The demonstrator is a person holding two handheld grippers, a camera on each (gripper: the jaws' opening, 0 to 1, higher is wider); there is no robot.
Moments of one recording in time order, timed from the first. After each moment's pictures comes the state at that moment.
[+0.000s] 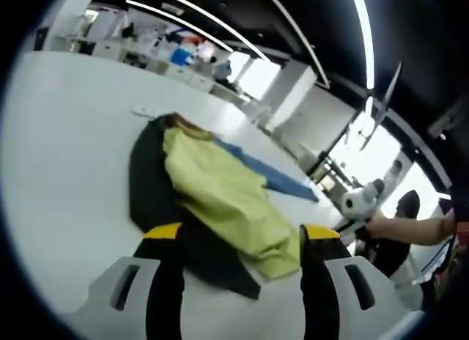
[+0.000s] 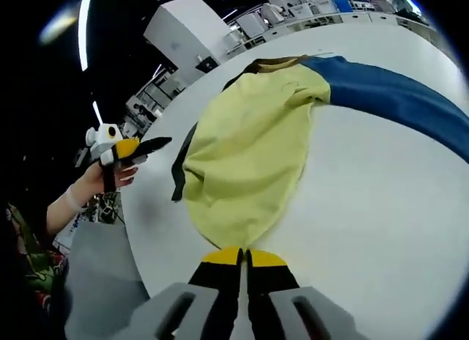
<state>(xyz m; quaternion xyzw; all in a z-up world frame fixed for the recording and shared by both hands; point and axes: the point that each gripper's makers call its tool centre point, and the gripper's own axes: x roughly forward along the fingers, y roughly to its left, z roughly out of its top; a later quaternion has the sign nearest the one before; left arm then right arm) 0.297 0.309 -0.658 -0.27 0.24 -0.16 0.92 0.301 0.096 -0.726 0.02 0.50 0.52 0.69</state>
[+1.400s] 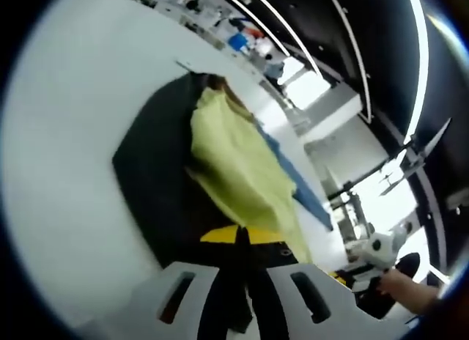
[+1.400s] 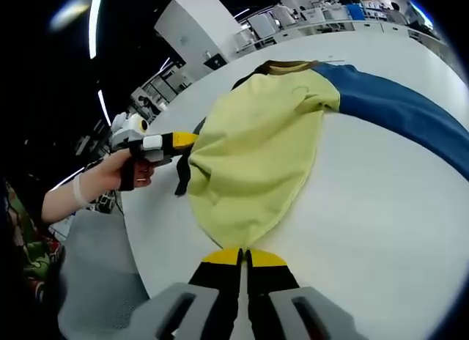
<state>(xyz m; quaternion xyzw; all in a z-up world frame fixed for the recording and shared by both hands) 0.329 0.292 -0.703 -0.40 0.28 -0.05 0.87 0.295 0.096 -0.722 0.00 0.49 0.53 0.69</state>
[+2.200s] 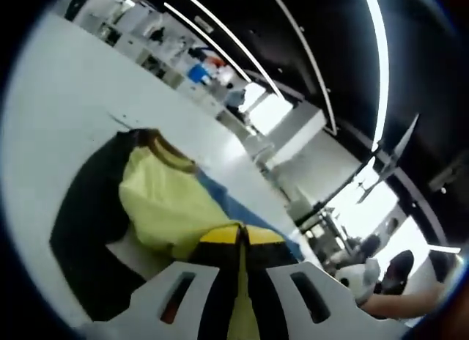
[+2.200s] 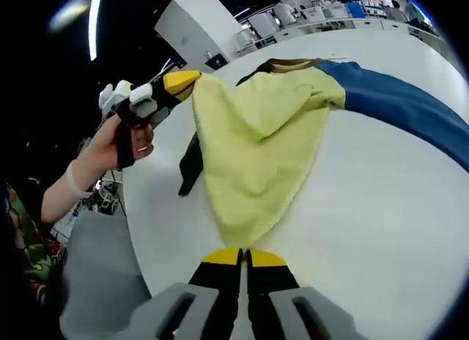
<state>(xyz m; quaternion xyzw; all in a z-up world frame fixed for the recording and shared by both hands) 0.397 0.262 -0.622 -0.37 0.16 -0.12 0.91 0.290 0.102 -0.723 0.01 0.49 0.54 0.69</state>
